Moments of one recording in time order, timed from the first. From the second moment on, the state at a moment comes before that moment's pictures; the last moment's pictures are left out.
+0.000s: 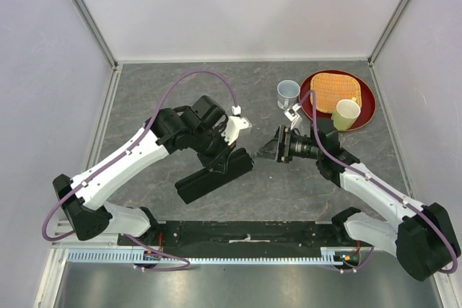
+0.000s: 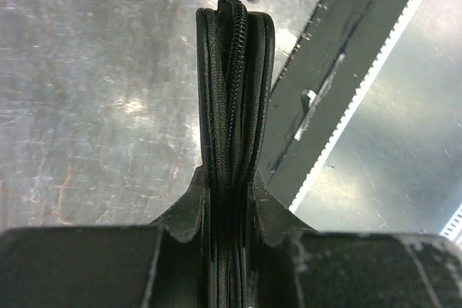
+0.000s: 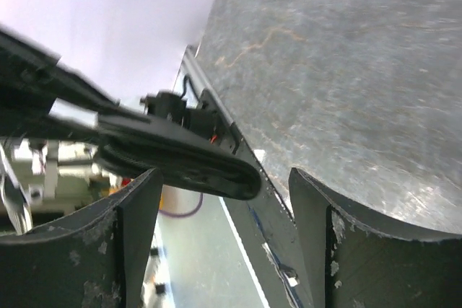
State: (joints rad) left arm -0.87 1.34 1.43 -1.15 0.34 0.07; right arm 0.49 1.04 0.55 0.21 -0.79 0.83
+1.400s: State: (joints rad) left arm -0.86 1.58 1.66 -0.97 0.10 -0.11; right arm 0.44 1.20 0.68 0.22 -0.18 1.54
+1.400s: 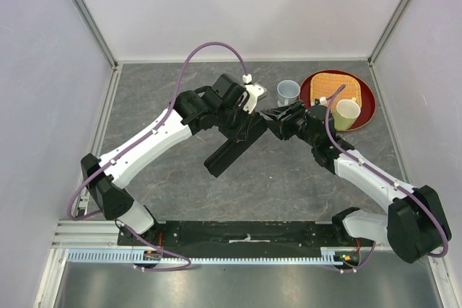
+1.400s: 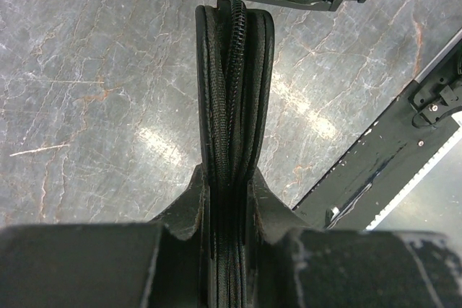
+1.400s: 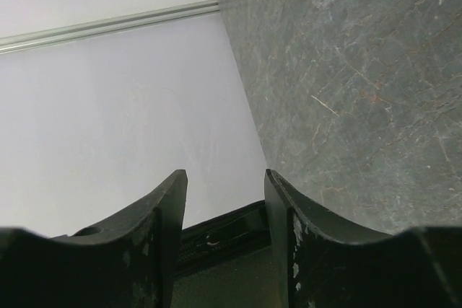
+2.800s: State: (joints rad) left arm -0.86 1.58 1.66 -0.96 0.06 -0.11; right arm 0.44 1.19 0.59 0.35 -0.18 1.76
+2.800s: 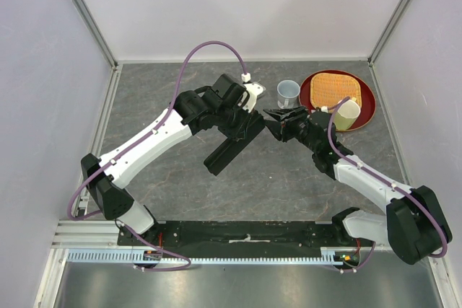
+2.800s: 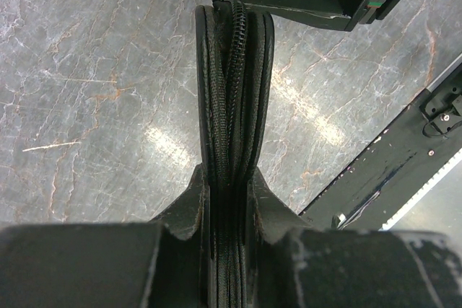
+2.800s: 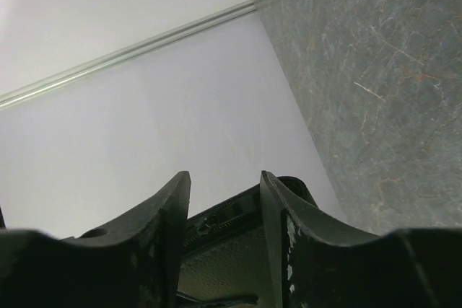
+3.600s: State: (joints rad) left arm -0.86 1.58 1.66 -0.94 0.06 -0.12; right arm 0.45 1.19 0.57 0.43 -0.17 1.89
